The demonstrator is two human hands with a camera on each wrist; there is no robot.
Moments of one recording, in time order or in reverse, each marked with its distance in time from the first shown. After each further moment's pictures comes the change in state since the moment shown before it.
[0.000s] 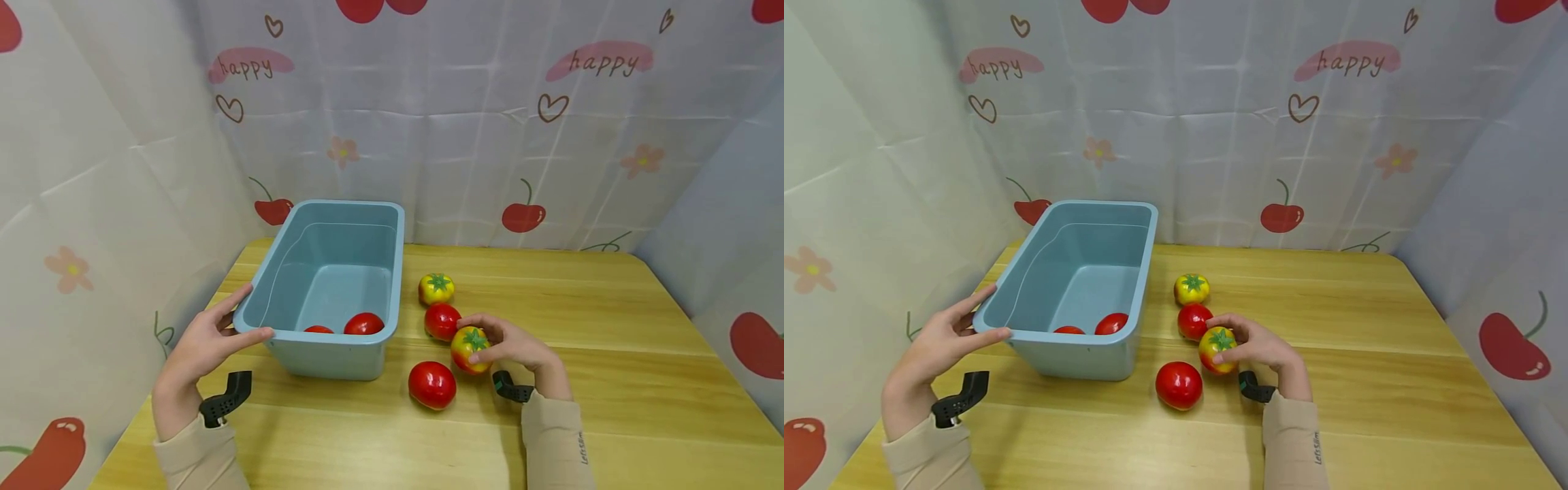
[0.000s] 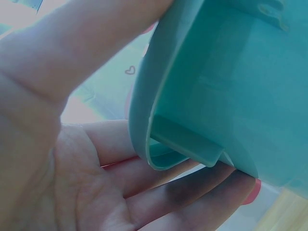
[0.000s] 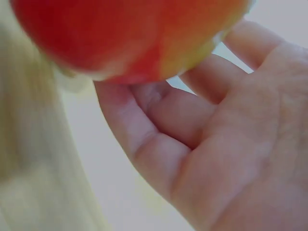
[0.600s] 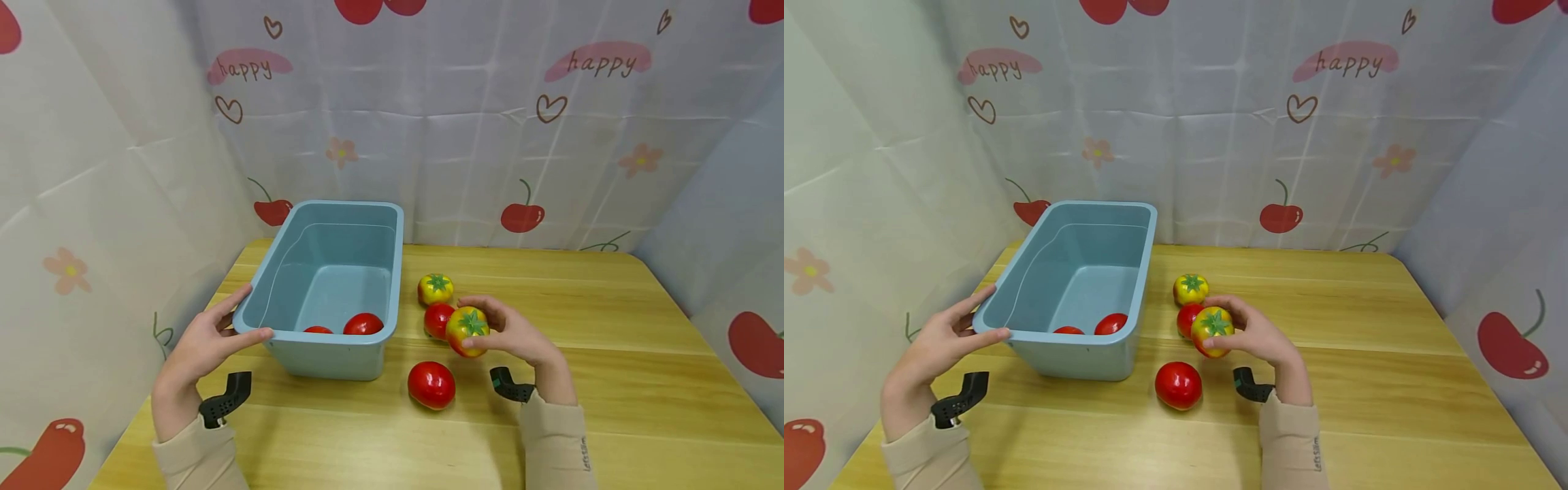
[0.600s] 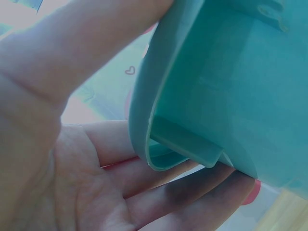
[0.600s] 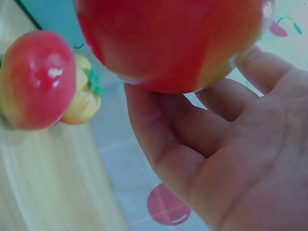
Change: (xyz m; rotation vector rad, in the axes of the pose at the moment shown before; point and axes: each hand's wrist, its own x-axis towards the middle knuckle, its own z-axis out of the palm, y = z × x) left_hand 0.000 0.002 0.000 -0.025 -0.010 -0.006; right_hand -0.005 -0.043 0.007 -0.045 0.164 -0.144
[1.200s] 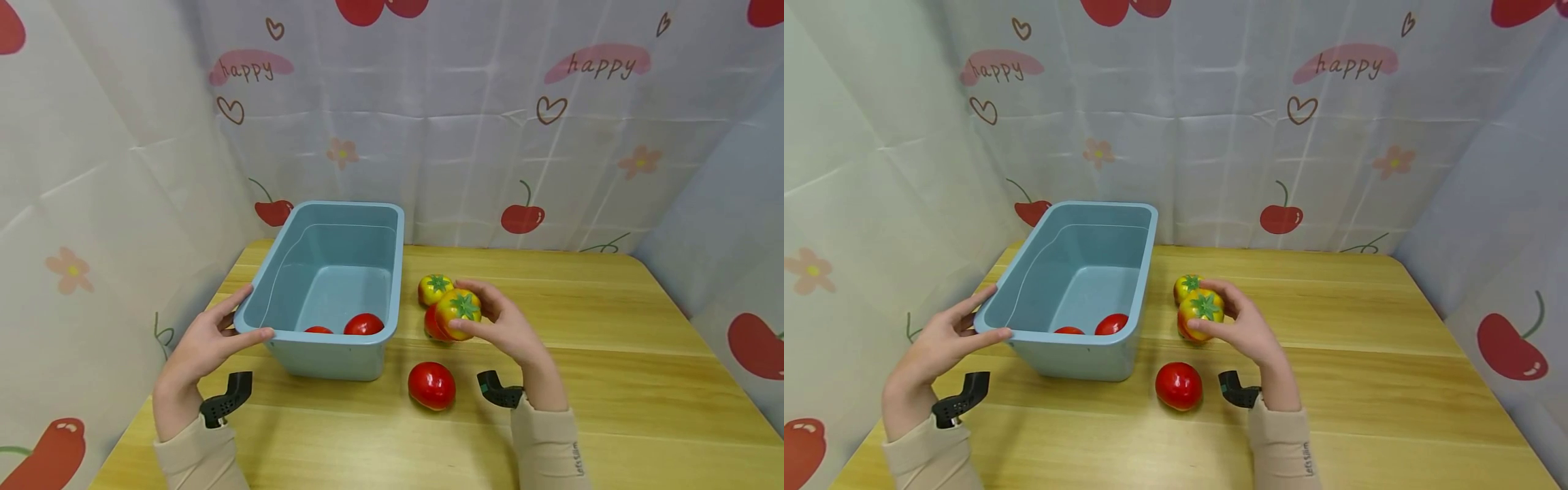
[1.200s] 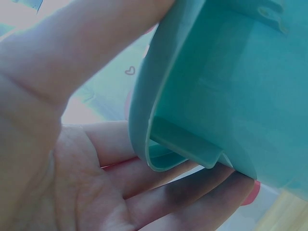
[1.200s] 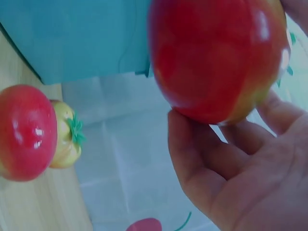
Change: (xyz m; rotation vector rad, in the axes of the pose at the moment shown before) left_hand 0.000 0.000 0.001 0.004 0.003 -0.002; right_hand 0.006 -0.033 0.021 -0.015 0.220 -0.044
